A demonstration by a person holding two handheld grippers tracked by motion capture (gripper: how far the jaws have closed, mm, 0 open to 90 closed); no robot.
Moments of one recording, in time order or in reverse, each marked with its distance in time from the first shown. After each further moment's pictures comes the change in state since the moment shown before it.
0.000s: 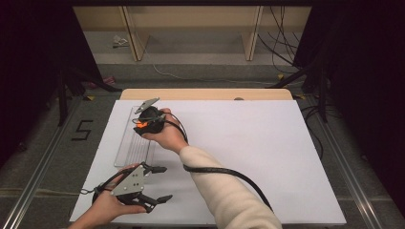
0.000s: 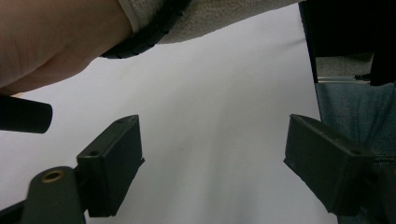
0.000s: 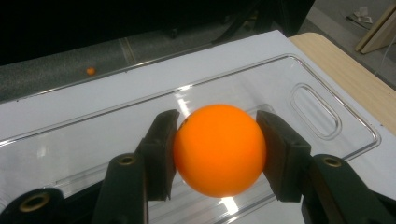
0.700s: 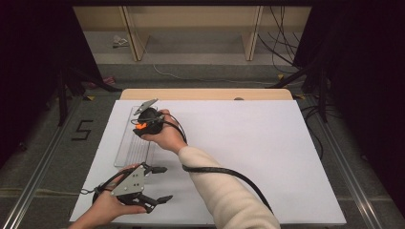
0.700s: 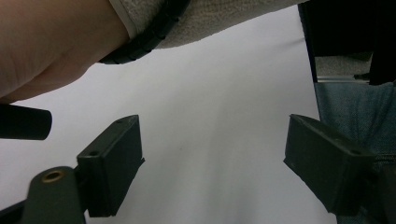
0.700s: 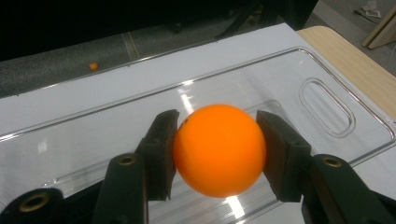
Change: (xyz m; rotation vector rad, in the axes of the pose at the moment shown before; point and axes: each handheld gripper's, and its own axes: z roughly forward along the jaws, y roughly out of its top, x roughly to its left) left arm -0.001 0.000 0.000 0.002 -0.003 0.002; right arm 0.001 -0.002 0.007 0.019 0.012 -0.002
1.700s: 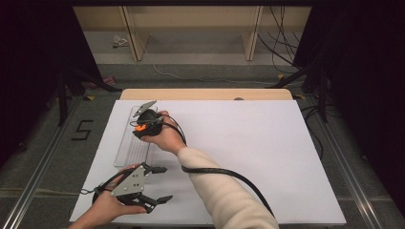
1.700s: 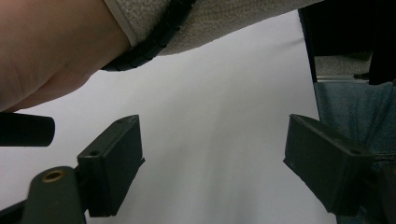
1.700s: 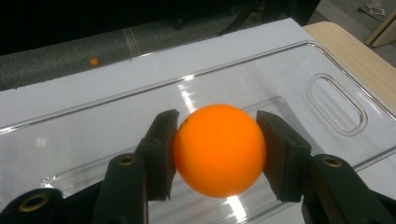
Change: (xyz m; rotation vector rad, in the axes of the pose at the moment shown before) left arm 0.000 0.000 0.000 -0.001 -0.001 0.002; right arm 0.002 -0.003 0.005 0.016 0.005 -0.011
